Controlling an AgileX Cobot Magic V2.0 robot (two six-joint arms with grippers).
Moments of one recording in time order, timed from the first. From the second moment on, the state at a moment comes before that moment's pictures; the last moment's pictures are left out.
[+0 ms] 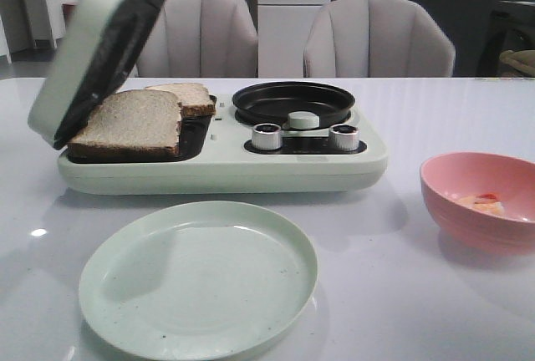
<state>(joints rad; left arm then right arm) 0.12 1.68 -1.47 -0.85 0.86 0.50 0.43 0.58 -0.61 0.17 0.77 -0.15</state>
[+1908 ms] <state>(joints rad) -0.48 0.78 -0.65 -0.44 0.57 0.38 -0.06 1.31 -0.89 0.16 0.75 -0.10</state>
